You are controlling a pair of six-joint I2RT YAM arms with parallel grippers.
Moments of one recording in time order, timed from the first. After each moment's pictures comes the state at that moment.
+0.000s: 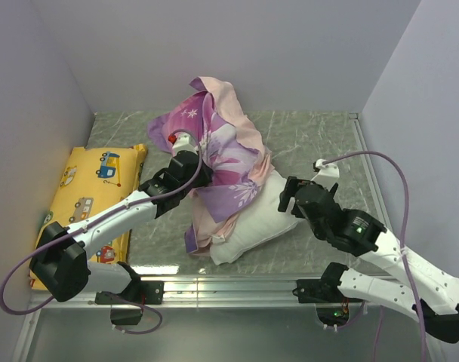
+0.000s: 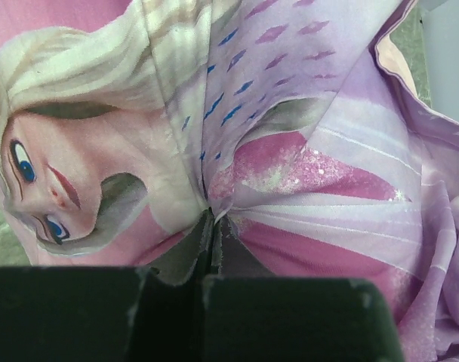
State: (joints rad) left arm -0.70 1.31 0.93 -0.09 -0.31 -0.74; right arm 0.91 0.80 0.92 -0.82 0.70 0.73
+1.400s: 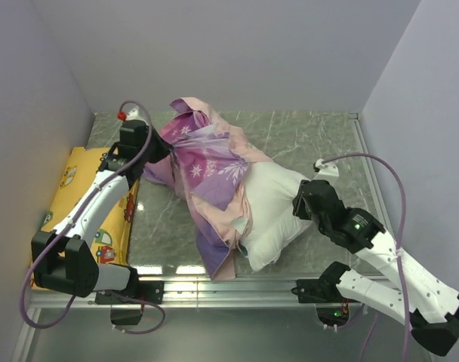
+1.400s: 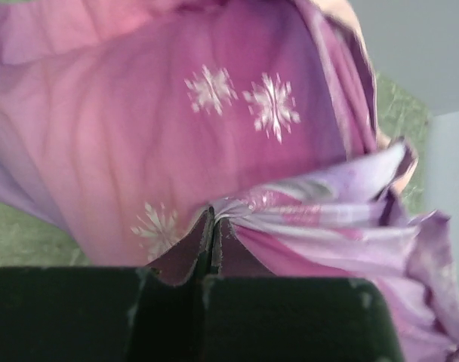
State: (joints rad) left arm -0.17 1.33 1.12 -0.28 0.05 -0.69; right arm 0.74 0.76 0.87 -0.81 0.50 0.66
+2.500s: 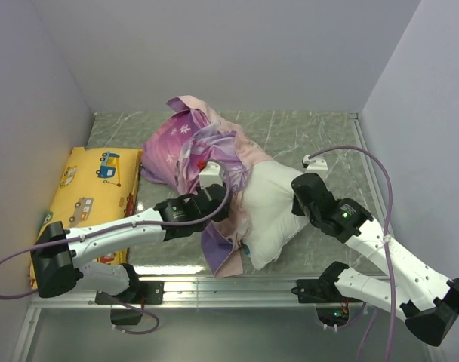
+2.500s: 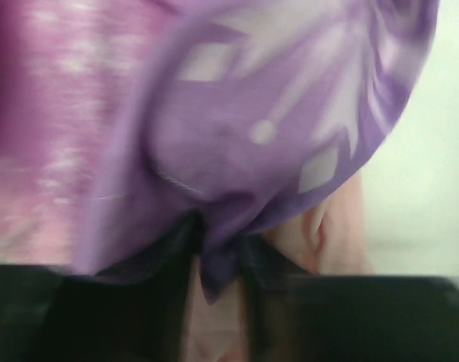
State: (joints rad) left arm -1.09 1.29 0.96 -0.32 -0.52 -0.77; right arm 0.71 0.90 0.91 -0.82 0.50 0.54
